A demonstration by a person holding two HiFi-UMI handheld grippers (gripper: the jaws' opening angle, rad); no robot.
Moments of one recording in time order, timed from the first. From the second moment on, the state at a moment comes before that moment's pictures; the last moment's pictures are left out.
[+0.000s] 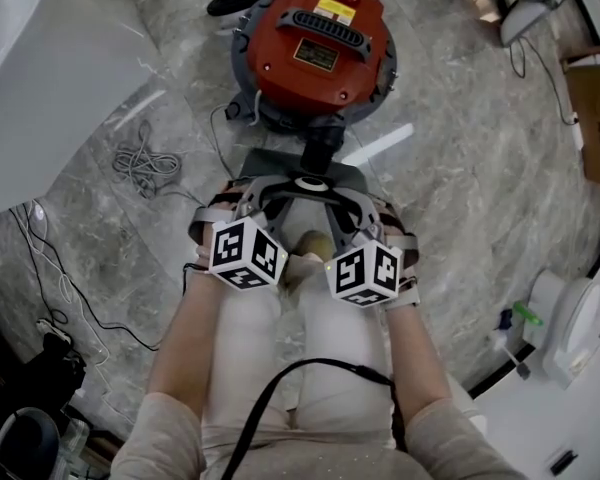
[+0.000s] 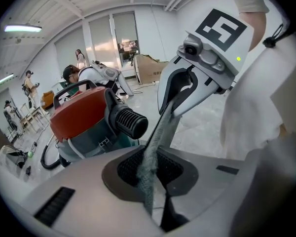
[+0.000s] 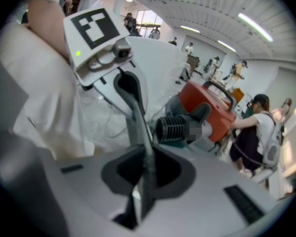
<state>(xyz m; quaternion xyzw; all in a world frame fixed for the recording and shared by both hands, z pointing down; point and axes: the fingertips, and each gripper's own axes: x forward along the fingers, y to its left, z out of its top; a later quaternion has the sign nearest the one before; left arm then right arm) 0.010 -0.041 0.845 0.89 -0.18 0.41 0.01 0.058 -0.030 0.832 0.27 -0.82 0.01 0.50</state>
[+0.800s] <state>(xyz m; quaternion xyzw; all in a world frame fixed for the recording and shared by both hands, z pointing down) 0.008 -0.017 0.710 0.89 -0.19 0.40 0.01 0.056 -0.007 0.698 0.24 -0.84 0.01 0.49</state>
